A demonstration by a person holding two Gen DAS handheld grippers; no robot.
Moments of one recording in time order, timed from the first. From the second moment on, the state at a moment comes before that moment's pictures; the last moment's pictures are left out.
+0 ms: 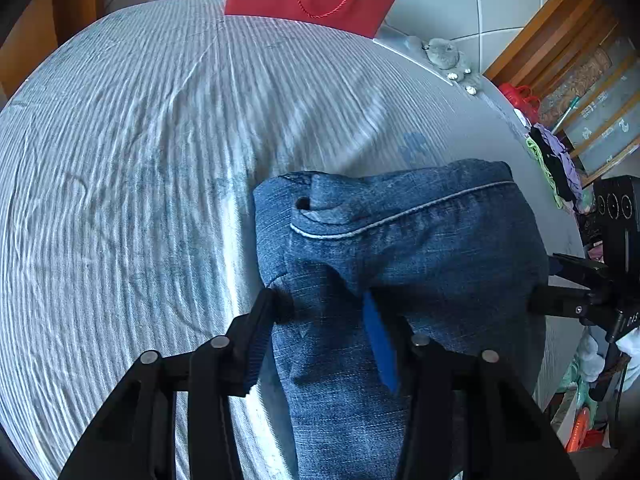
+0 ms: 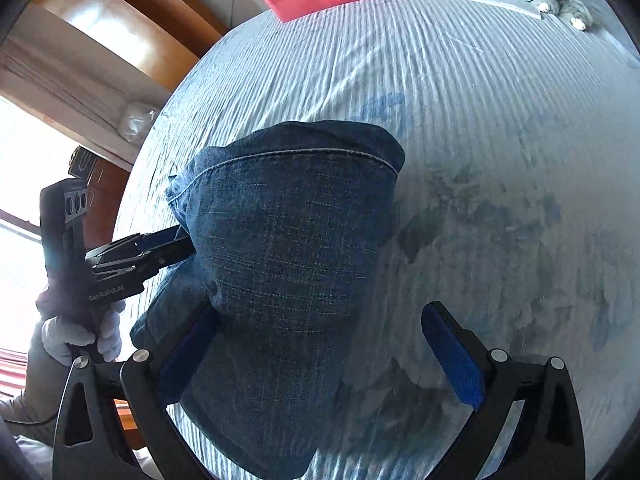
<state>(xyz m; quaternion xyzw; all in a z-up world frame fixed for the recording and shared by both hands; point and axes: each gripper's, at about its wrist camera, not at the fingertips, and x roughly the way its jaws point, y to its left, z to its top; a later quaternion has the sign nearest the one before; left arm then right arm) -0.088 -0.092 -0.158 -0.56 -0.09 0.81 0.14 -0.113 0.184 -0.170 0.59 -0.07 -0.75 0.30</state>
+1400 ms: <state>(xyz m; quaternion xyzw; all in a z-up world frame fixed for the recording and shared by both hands) -0.077 -0.096 -0.153 -0.54 -0.07 0.83 0.16 -0.131 0.164 -0.190 0.58 -0.12 -0.73 0.32</state>
